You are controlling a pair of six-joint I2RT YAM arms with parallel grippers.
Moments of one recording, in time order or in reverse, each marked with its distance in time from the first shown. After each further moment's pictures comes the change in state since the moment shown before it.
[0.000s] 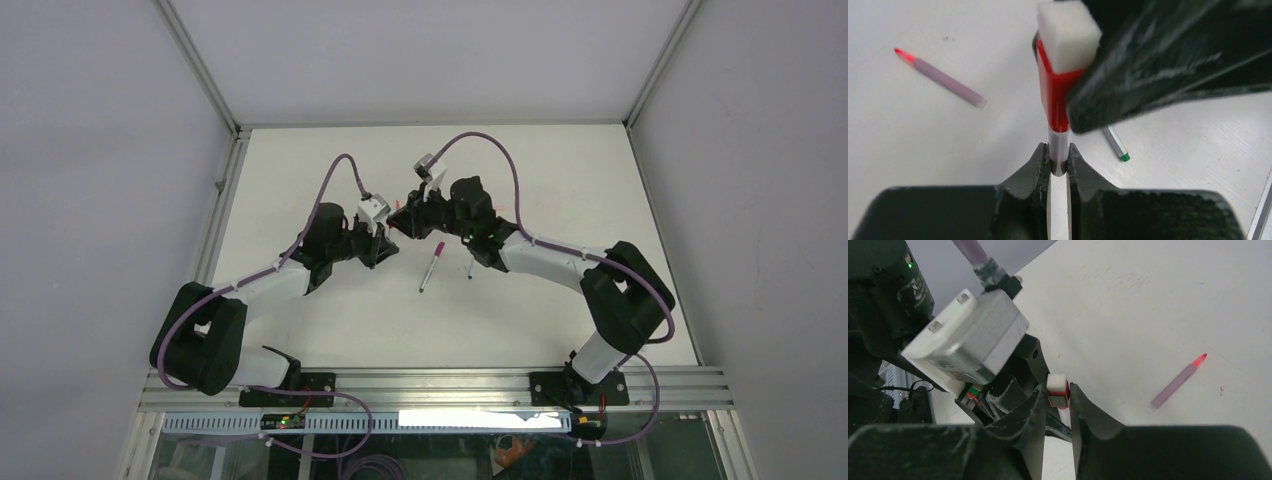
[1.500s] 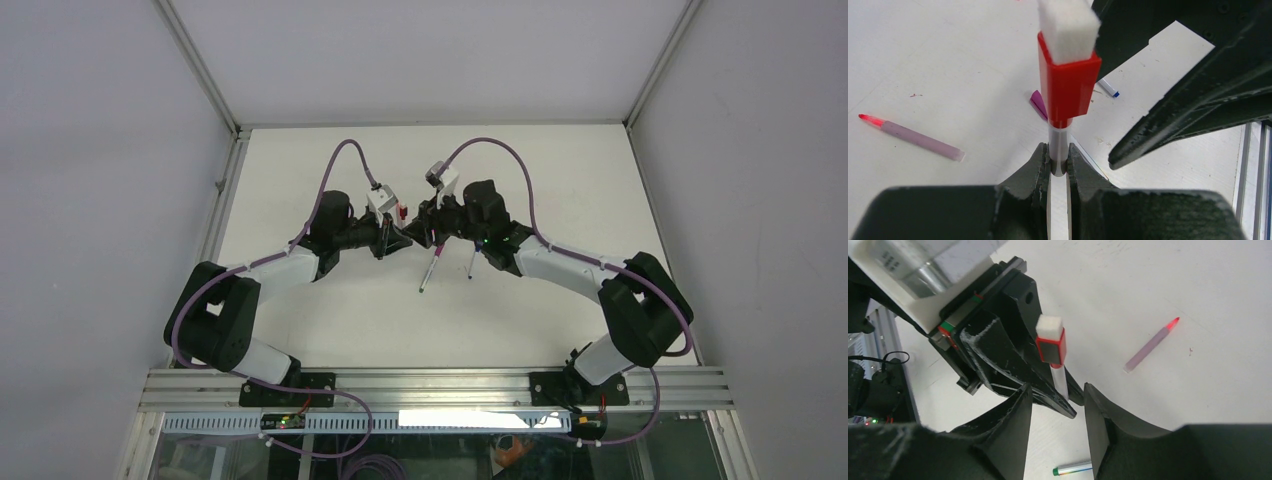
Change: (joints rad) left arm 0.000 0.122 0.090 0.120 0.192 -0.019; right arm -0.049 -0.106 -0.075 -0.123 -0.035 -0.096
